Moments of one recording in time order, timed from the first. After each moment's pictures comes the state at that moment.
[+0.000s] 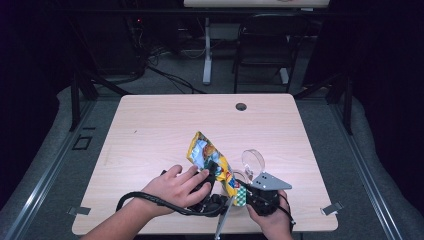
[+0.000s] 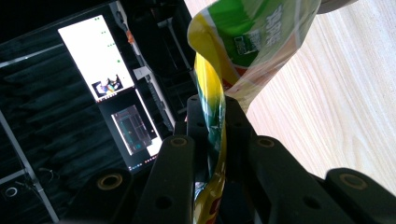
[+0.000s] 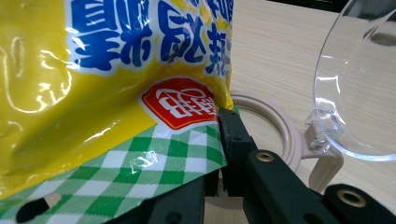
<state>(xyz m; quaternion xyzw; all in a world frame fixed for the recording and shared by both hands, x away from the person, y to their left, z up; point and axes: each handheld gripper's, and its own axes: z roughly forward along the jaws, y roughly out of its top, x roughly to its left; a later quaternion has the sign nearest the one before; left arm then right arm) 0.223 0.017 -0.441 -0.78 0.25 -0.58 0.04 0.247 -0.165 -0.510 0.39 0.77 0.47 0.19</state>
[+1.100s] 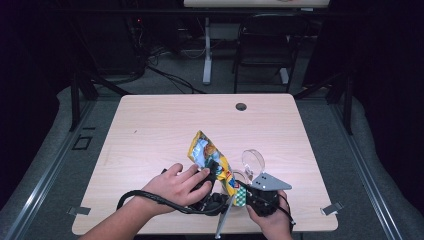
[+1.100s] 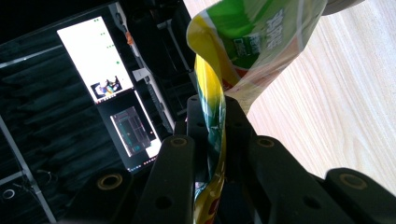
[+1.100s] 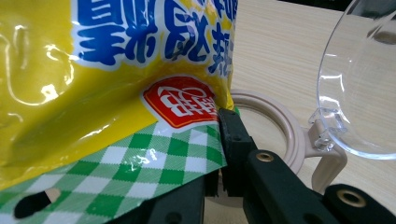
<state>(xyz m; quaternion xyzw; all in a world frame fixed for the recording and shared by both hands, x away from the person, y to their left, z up) 0.226 0.017 -0.439 -0.78 0.24 -0.57 0.04 0.246 -0.165 -0.510 0.38 0.77 0.47 0.19</state>
